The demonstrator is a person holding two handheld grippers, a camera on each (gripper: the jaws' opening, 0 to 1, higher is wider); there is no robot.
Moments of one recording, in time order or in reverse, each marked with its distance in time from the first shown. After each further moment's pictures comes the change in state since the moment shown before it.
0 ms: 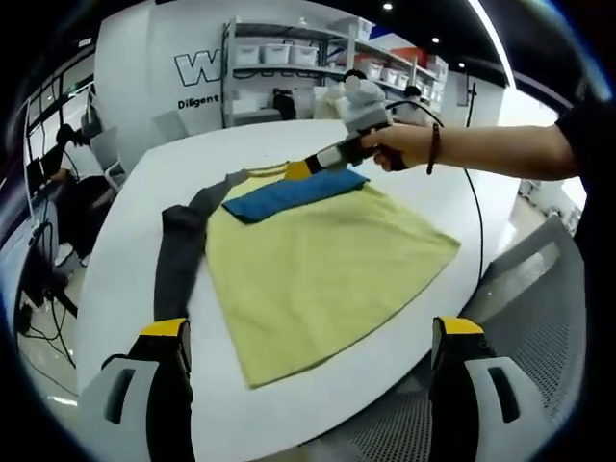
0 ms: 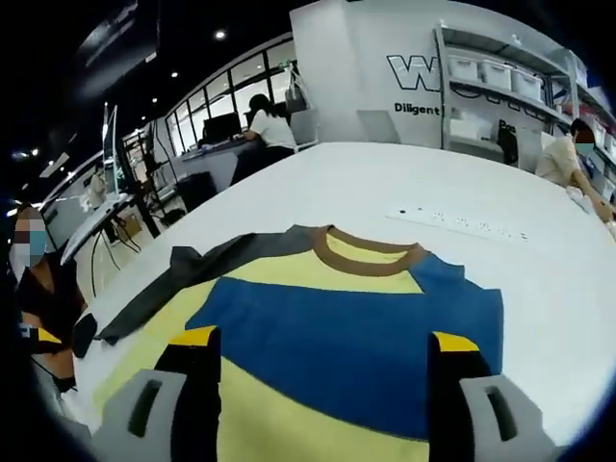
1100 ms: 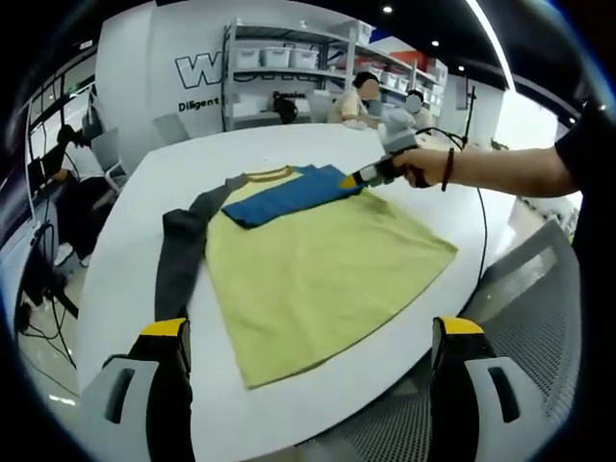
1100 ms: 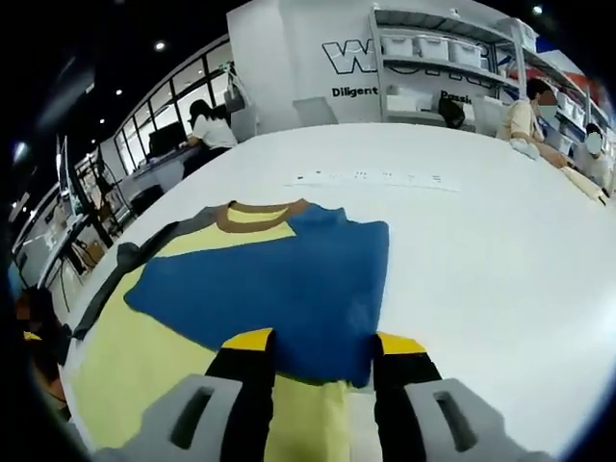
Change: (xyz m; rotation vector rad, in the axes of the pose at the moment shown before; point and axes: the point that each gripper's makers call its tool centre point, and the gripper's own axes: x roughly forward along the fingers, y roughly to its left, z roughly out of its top) left arm -0.005 -0.001 0.002 -0.011 -0.015 0.003; right arm -0.035 -0.091 -0.059 0.159 0.053 -0.158
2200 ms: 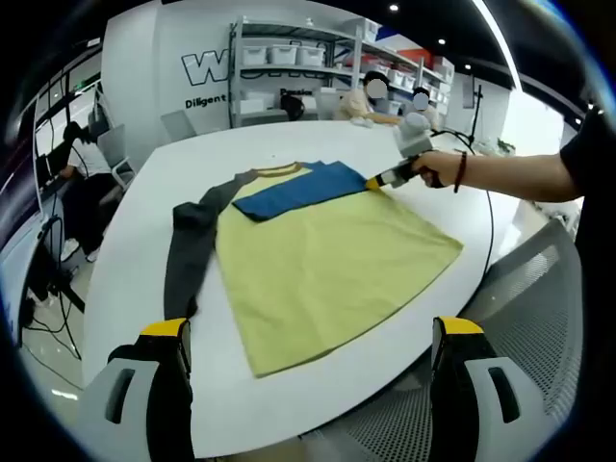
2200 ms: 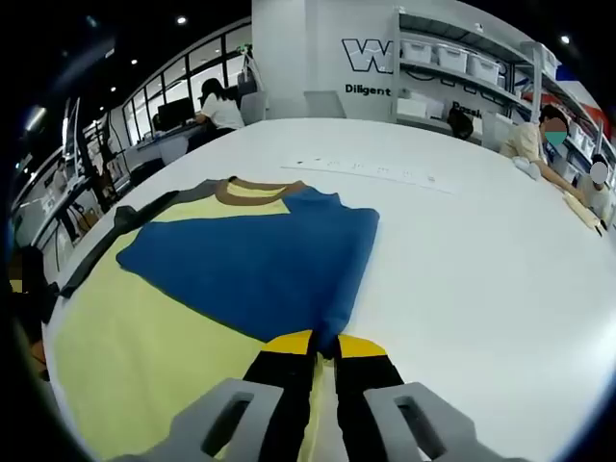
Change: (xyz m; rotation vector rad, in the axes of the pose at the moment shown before) left arm -0.005 0.010 -0.007 -0.010 0.011 0.028; right arm -0.011 -0.011 -0.012 -0.119 0.023 -0.013
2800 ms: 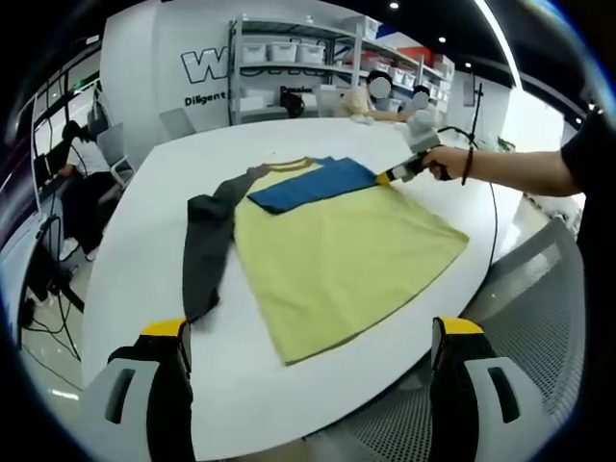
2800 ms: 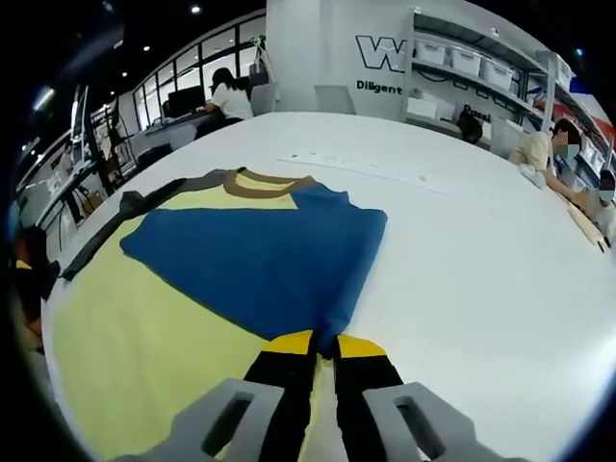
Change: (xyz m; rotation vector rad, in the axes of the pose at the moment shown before) left arm 0.003 -0.002 0.001 0.003 0.014 -0.002; right arm -0.007 -0.032 -0.006 -0.054 0.030 0.017
